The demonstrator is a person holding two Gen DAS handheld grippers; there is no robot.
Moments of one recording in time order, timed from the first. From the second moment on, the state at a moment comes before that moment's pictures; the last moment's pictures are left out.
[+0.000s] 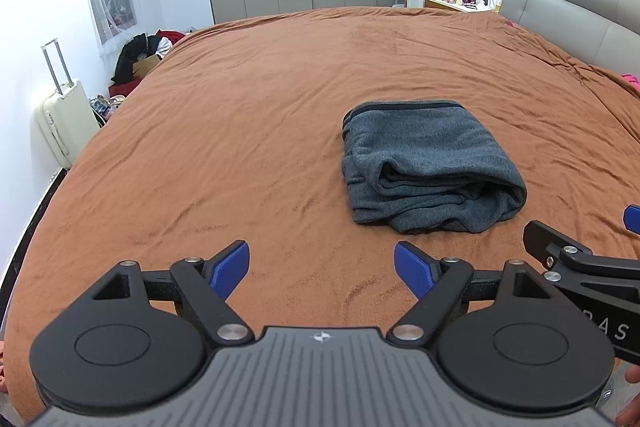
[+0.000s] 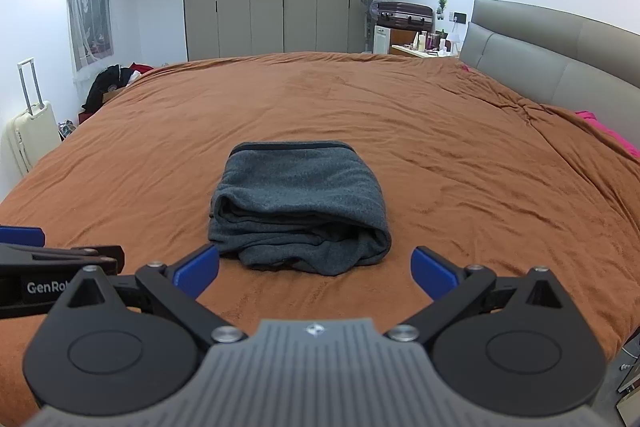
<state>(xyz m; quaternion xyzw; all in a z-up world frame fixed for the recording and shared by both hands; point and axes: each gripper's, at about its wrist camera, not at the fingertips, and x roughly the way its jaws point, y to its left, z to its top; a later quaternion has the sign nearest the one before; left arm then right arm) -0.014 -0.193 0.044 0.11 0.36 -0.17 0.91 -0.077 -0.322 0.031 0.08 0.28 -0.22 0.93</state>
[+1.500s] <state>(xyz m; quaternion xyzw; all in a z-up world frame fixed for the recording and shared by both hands) -0.021 -0.210 0.039 0.17 0.34 -0.12 0.92 -0.077 -0.320 0.030 0.06 0.29 -0.22 0.93</state>
